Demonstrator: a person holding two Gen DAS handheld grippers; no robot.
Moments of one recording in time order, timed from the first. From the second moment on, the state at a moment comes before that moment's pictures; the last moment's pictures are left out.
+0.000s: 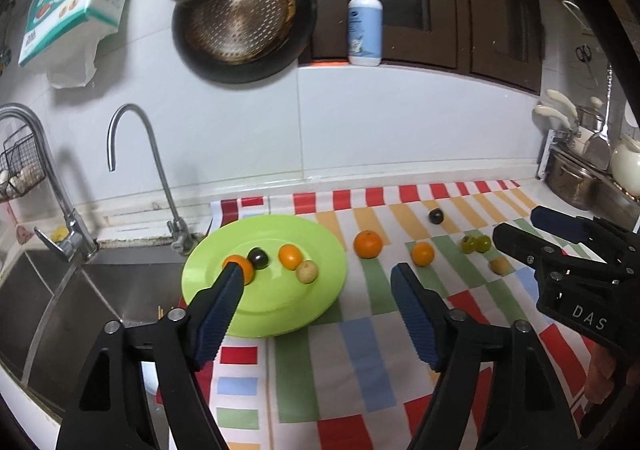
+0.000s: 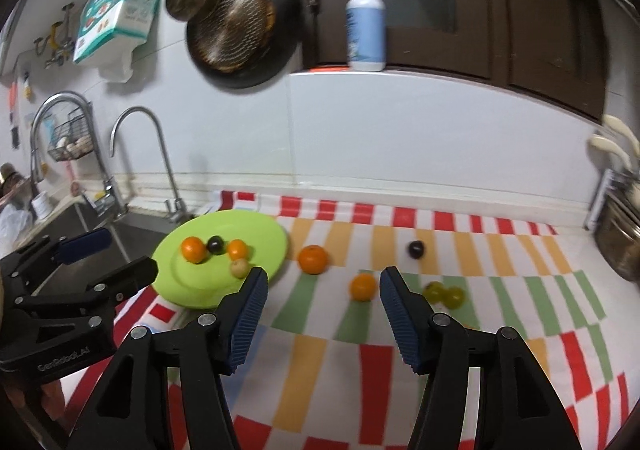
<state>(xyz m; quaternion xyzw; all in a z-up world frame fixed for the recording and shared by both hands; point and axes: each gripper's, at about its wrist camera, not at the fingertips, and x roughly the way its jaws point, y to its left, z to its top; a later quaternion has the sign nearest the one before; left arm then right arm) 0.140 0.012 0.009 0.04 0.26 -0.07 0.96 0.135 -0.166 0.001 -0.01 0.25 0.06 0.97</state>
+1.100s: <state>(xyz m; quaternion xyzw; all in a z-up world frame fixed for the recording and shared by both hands) 0.216 -0.081 -0.019 0.12 0.26 -0.20 0.94 0.153 -0.264 -0.043 0.07 0.29 -0.10 0.95</state>
